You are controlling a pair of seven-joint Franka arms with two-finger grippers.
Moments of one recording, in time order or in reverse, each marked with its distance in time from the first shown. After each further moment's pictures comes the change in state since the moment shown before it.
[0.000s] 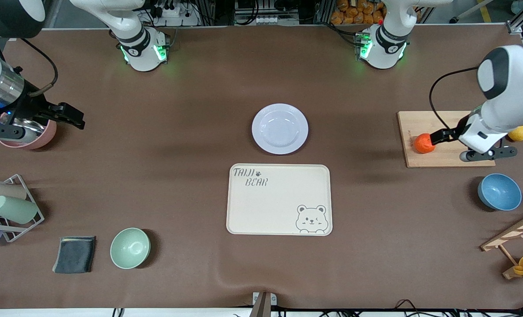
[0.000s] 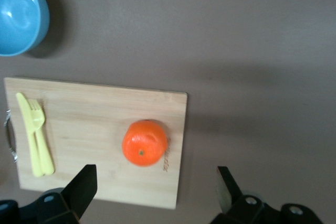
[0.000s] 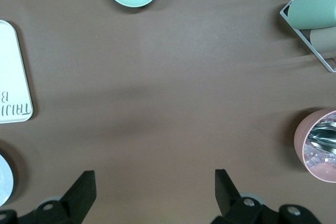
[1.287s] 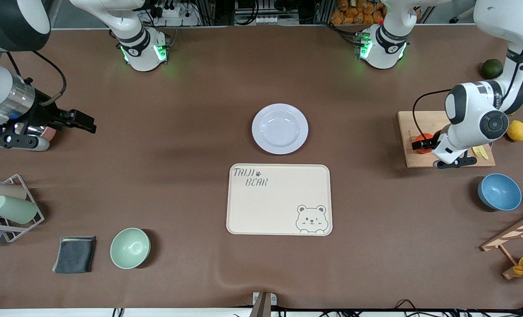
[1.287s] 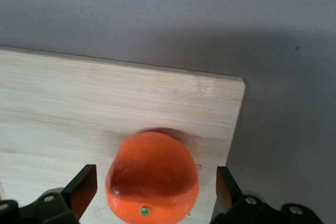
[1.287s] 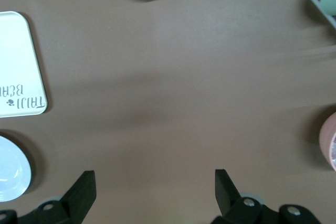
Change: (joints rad) left arm 0.068 0.232 0.000 -0.119 0.011 0.231 0.002; right arm 0.001 0.044 -0.001 -0.002 0.072 0.001 0.003
